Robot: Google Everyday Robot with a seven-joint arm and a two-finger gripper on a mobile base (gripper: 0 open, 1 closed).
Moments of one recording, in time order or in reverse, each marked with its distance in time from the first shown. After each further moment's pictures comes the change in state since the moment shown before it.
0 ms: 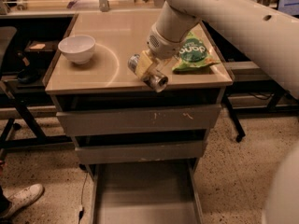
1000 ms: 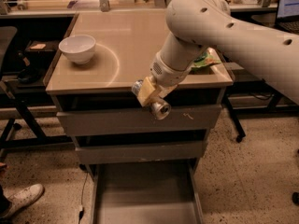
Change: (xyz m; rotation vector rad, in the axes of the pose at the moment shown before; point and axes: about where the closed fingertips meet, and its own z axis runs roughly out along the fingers) arm 0.076 0.027 0.024 -0.043 0.071 0.139
